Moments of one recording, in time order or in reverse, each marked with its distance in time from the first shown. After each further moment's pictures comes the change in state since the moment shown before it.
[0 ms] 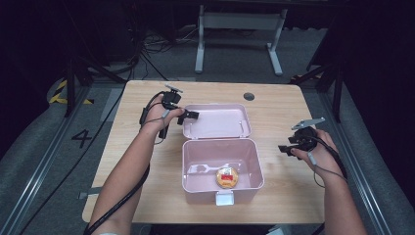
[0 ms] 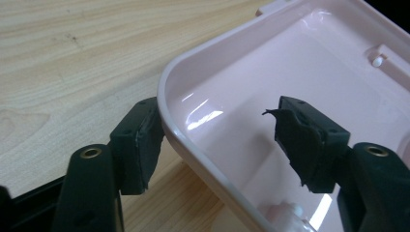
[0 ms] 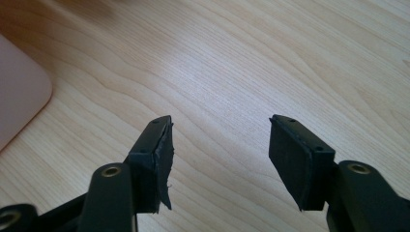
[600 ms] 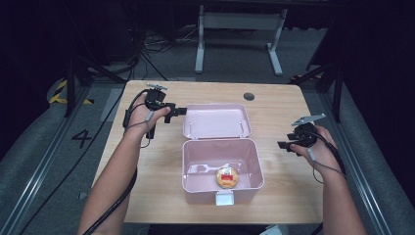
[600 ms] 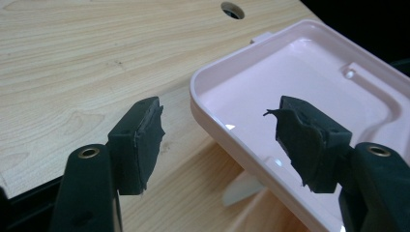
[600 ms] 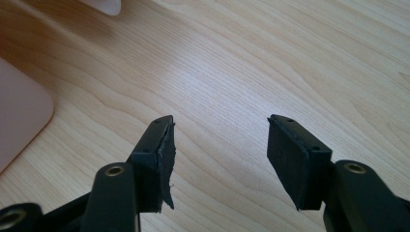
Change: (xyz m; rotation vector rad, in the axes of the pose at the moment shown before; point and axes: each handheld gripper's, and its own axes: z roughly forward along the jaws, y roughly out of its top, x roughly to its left) left arm -0.001 -0.010 -0.049 -0.115 0.061 0.034; right arm -0.006 0.008 0.001 -0.024 0.012 0.021
